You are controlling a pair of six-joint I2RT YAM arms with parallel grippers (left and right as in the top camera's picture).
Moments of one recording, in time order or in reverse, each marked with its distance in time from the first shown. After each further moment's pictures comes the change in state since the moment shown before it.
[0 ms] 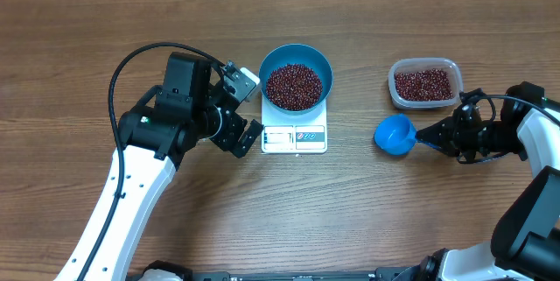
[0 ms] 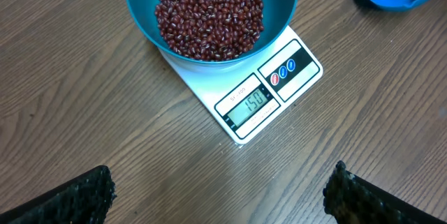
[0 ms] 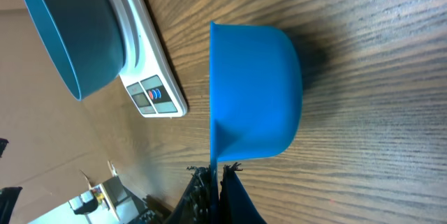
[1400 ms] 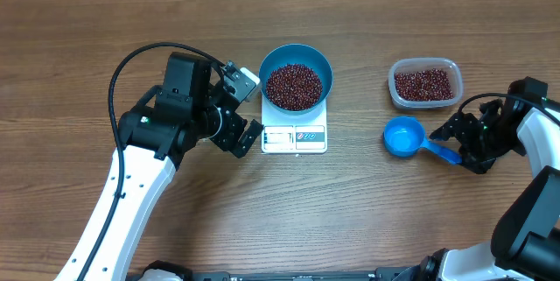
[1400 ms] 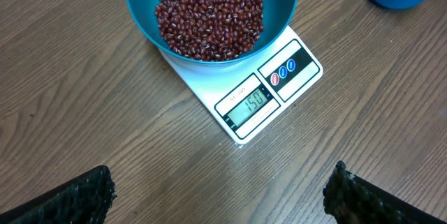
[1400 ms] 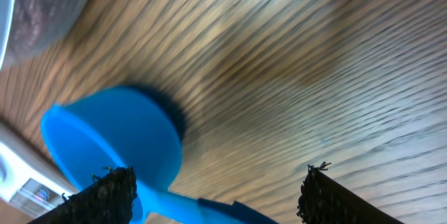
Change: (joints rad) left arm 0.000 0.000 0.000 0.000 0.000 0.000; right arm 0.000 0.000 0.000 0.105 0.457 0.344
